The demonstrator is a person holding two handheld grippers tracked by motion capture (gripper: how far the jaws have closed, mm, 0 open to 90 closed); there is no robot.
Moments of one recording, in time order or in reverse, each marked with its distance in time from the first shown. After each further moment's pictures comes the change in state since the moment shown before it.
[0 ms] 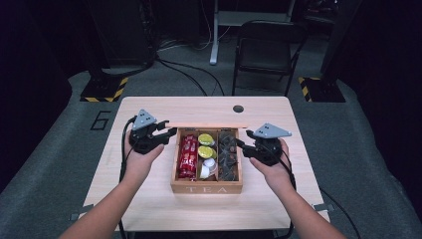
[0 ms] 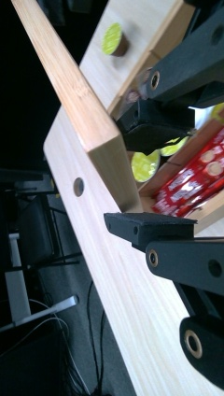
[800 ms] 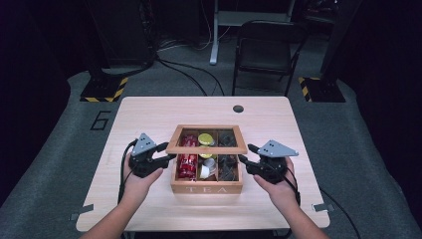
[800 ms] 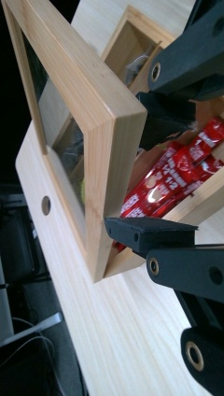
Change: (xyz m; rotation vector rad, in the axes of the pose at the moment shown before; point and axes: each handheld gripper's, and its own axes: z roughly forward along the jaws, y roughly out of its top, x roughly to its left) left arm -0.019 -0.053 -0.009 0.050 -0.048 0.003; right arm 0.022 -0.026 -0.028 -0.019 0.039 -0.004
